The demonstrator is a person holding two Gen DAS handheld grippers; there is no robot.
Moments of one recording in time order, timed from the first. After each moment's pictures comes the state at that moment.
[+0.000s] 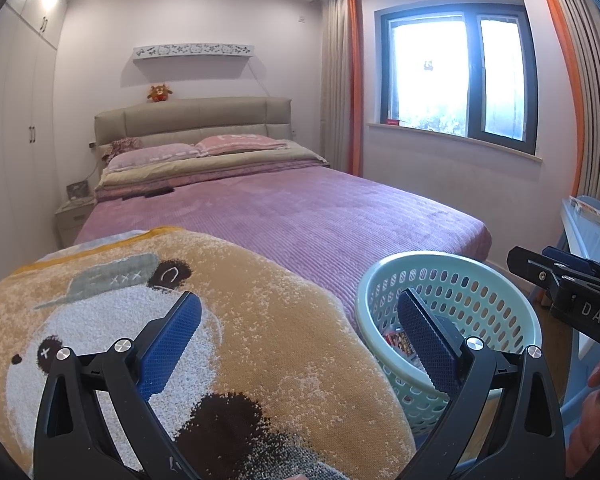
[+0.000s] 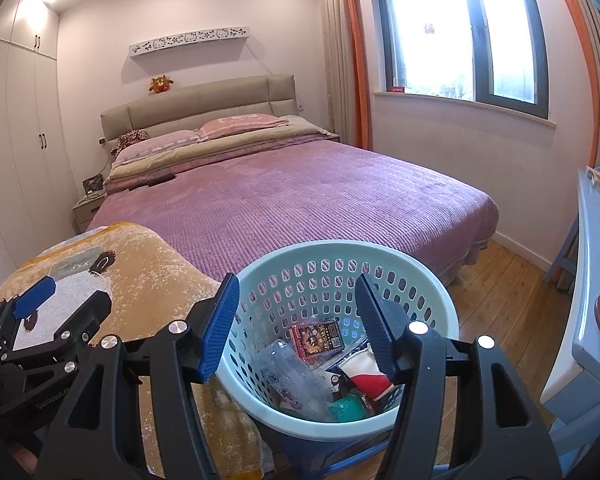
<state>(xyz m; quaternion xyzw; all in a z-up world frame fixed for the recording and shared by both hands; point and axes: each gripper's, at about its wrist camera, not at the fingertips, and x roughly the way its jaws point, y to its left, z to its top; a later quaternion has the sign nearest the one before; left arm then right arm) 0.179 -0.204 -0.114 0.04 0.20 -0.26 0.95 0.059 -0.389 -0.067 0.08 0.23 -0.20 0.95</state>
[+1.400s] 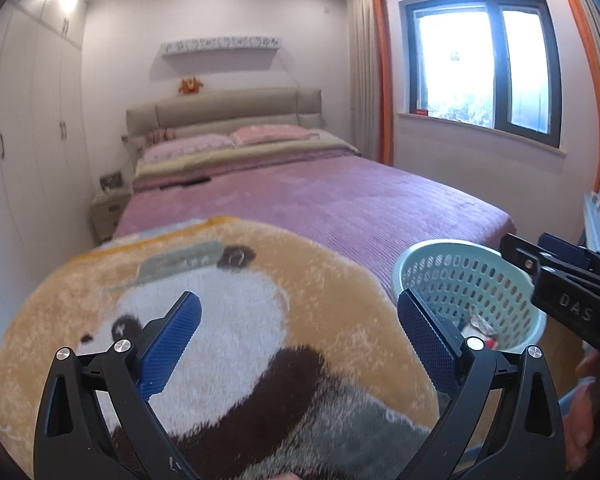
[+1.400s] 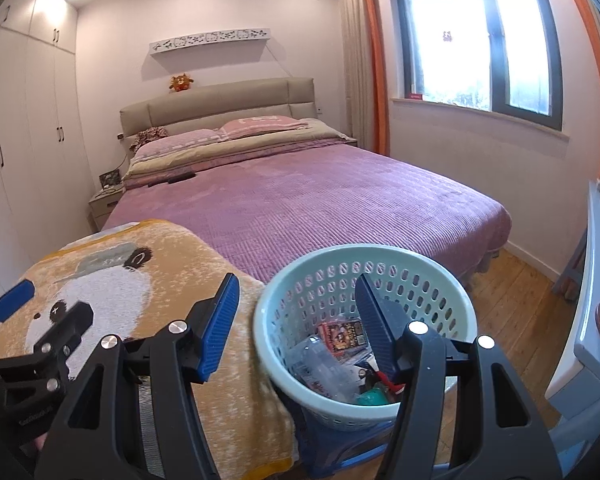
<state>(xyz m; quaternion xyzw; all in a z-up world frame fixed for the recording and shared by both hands) 0.149 -0.139 -0.081 0.05 0.23 -0.20 0.95 0.055 -0.335 -0.046 0.06 0.22 -0.17 0.96</state>
